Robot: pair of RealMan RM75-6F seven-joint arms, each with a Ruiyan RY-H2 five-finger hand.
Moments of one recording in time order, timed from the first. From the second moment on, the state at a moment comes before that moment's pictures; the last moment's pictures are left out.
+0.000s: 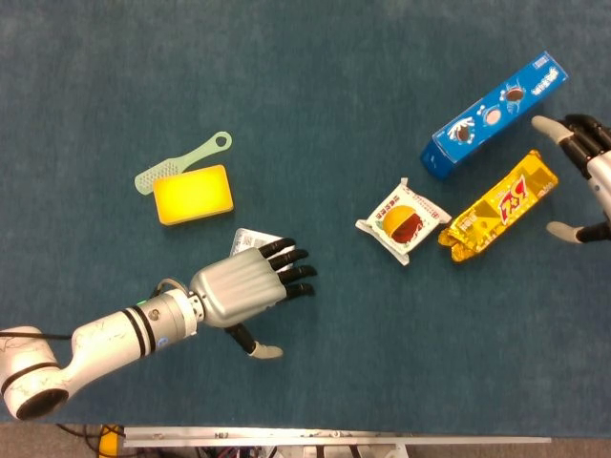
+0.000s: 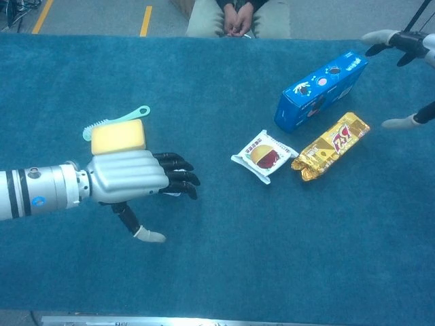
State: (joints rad) left arm -0.81 -1.34 0.13 -1.74 1.65 0.75 0.18; right arm 0.41 -1.01 0.06 -1.88 -1.43 1.12 -0.08
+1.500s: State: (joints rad) left arm -0.75 -1.22 0.16 -1.61 1.57 0.79 0.15; right arm 0.47 -1.01 0.08 -1.89 -1.37 1.04 -0.21
